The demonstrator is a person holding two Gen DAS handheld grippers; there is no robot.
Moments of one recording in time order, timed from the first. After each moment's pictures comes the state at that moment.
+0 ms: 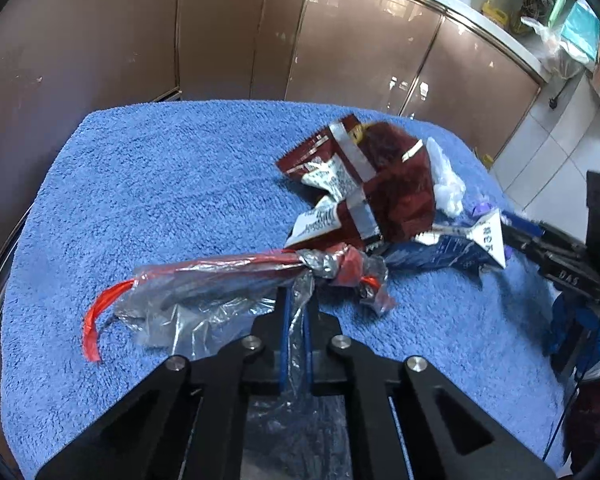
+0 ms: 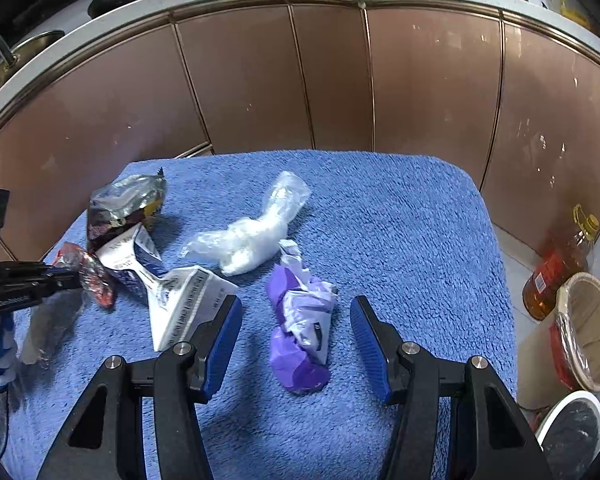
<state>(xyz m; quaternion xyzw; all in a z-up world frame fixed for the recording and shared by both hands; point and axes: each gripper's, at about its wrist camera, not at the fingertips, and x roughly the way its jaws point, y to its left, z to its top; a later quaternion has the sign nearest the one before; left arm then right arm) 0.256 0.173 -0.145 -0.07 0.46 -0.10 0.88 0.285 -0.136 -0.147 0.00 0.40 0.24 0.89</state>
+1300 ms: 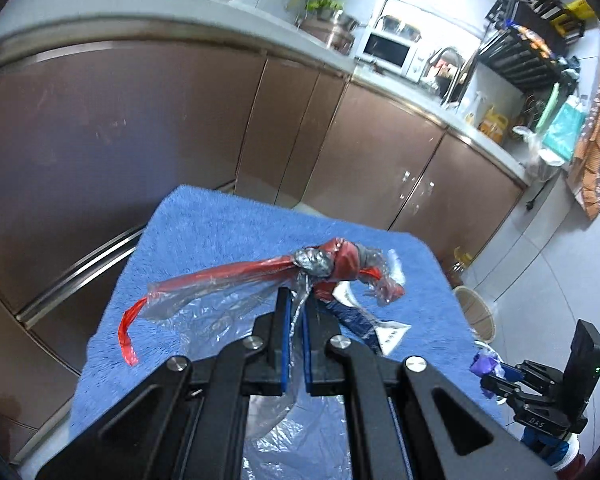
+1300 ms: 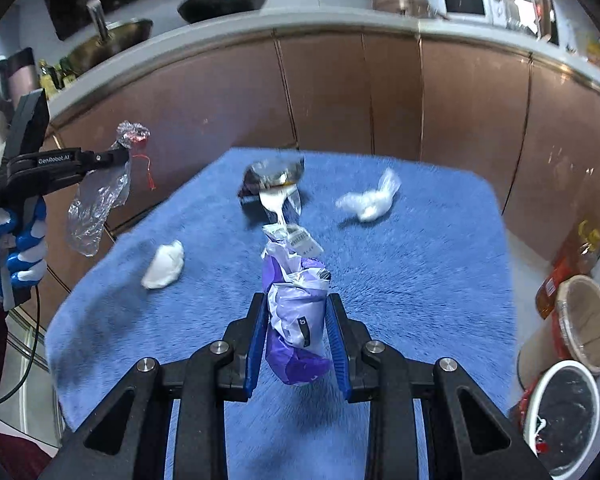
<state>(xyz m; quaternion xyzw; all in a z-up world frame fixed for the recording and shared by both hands) 0.122 0.218 -0.003 -0.15 0.32 -0.04 0.93 0.119 -0.136 -0.069 -0.02 0.36 0.32 0.88</state>
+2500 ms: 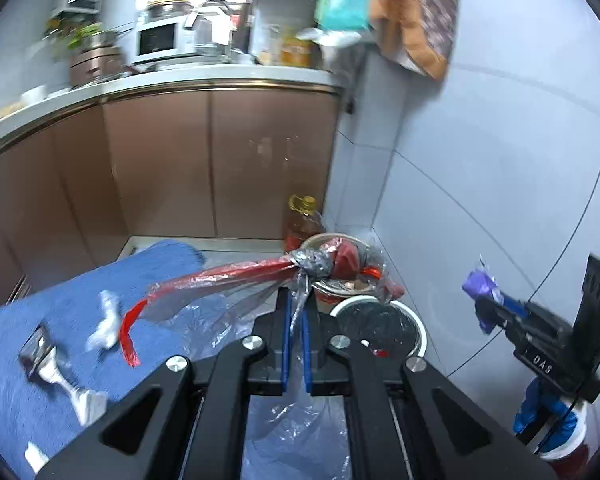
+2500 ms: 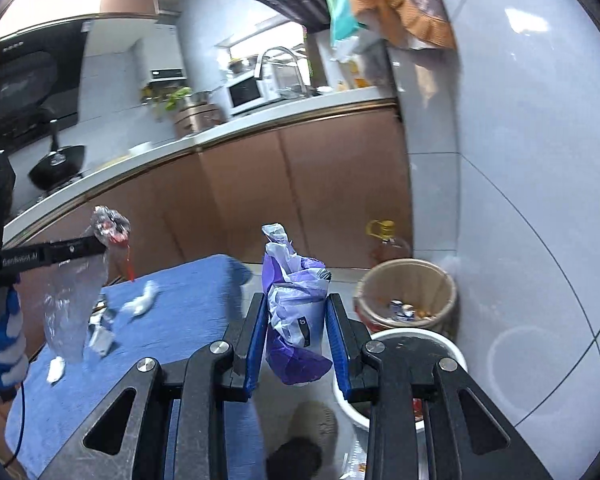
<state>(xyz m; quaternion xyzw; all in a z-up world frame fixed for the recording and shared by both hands) 0.145 -0.191 0.044 0.05 0.31 -0.29 0.90 0.041 -0.417 -0.030 0.12 0.24 0.01 0.96</state>
